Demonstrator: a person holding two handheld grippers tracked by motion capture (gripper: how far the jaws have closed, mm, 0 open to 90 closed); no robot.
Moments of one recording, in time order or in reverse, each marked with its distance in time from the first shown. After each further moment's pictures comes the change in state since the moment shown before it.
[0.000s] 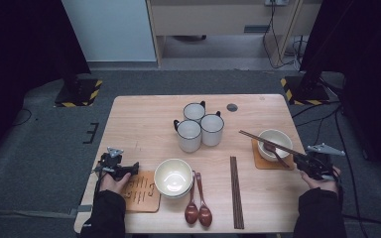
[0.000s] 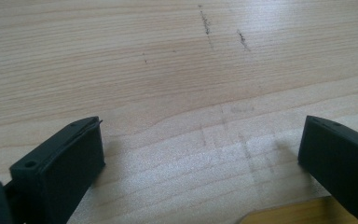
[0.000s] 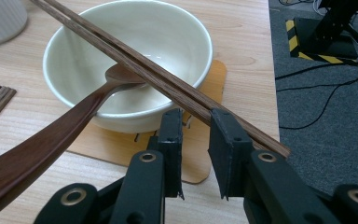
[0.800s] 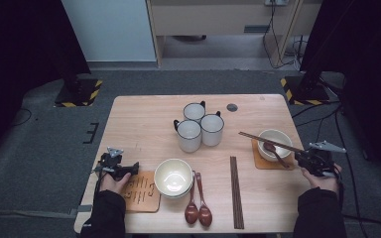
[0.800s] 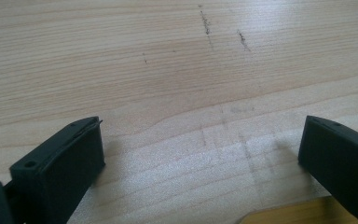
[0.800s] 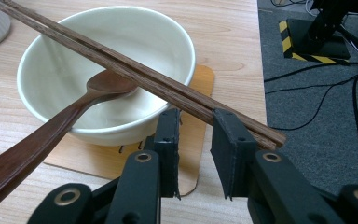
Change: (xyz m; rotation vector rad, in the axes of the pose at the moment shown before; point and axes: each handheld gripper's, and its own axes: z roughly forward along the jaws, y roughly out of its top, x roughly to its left) left arm 0.000 0.000 0.000 0.000 0.000 0.000; right arm -0.009 0.004 0.007 -0.009 -0.019 0.009
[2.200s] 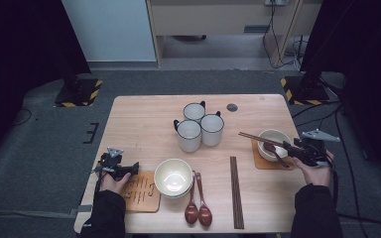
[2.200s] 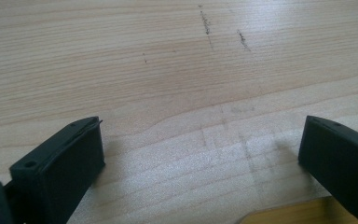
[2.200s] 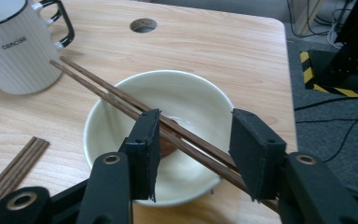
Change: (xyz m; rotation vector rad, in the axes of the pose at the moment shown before) left arm 0.000 0.000 0.000 0.000 0.000 0.000; right arm 0.022 0.036 0.001 -0.082 0.084 -0.032
